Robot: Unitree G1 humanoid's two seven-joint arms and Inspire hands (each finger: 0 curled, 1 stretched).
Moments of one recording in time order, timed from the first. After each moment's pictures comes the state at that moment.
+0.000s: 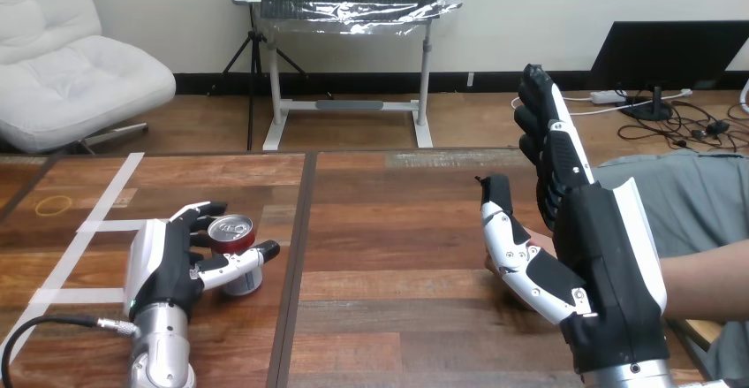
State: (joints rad) left arm -0.46 0.27 -0.04 1.16 0.33 -0.39 0.37; right arm 0.40 -0.07 0.20 -0.59 -0.20 -0.16 -0.02
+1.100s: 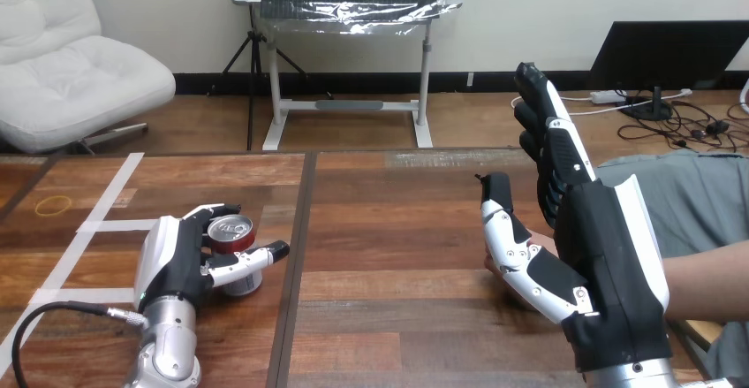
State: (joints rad) left arm -0.50 0.27 -0.07 1.20 0.33 -0.35 0.33; right arm 0.40 -0.08 0.20 -0.60 -0.21 -0.16 -0.01
